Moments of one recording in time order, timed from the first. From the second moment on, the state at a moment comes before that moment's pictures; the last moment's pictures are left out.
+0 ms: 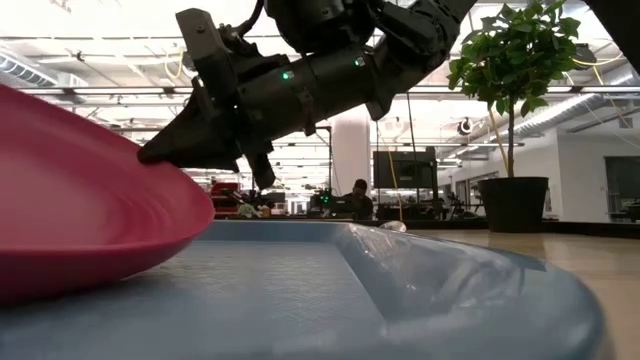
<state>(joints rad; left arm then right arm) -0.50 1.10 1.06 -0.57 -0.97 -0.14 0.16 2.21 1.37 0.47 0.03 0.46</state>
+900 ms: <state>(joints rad) -0.50 1.11 1.06 -0.54 -0.97 -0.12 0.16 2.24 1.37 0.50 0.13 0.46</state>
